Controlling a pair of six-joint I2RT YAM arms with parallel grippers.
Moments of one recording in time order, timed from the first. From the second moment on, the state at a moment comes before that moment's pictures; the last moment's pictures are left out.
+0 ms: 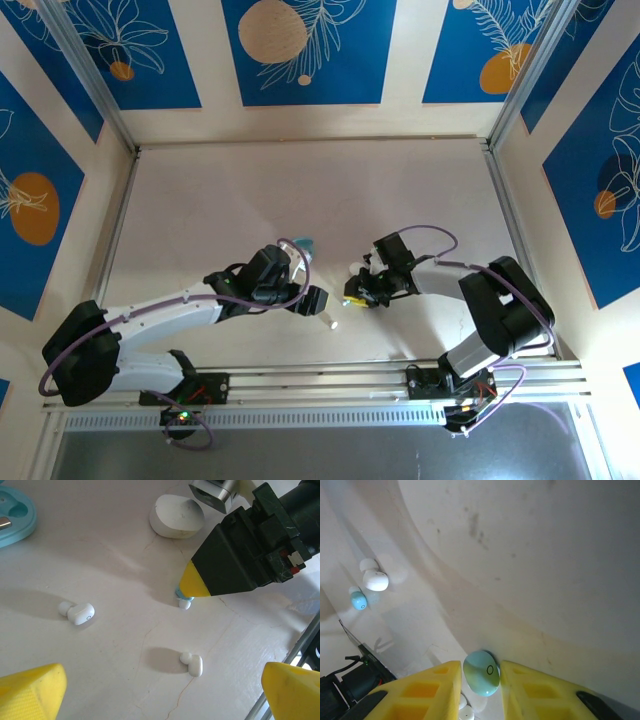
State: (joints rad) left arm -0.90 1.26 0.69 -0.22 0.15 -0.47; right arm 0.49 1.54 0.59 -0.18 -0.62 0.83
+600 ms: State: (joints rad) left arm -0.90 1.24 0.69 -0.22 0.15 -0.47; right arm 0.49 1.56 0.59 -0.14 -0.65 0.86
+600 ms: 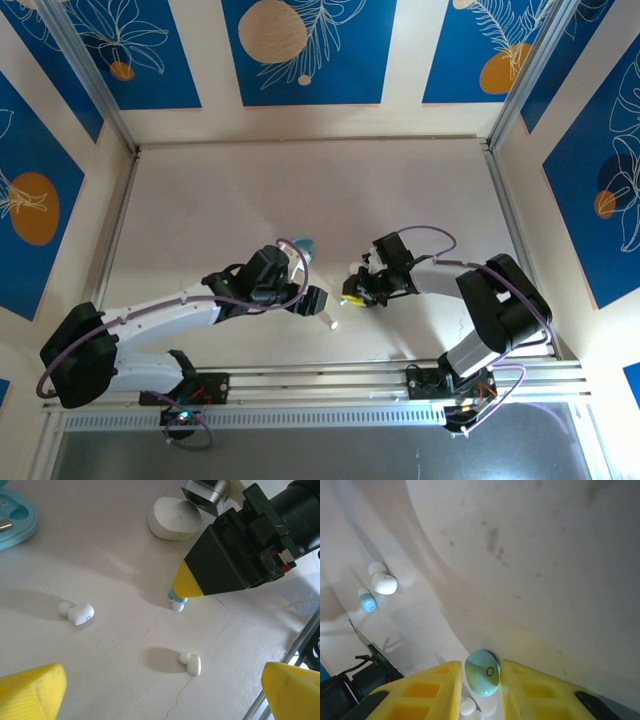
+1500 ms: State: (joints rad) left arm -0.90 1.21 0.67 -0.22 0.15 -0.47; right arm 0.52 1.60 0.64 -0.18 -0.62 0.86
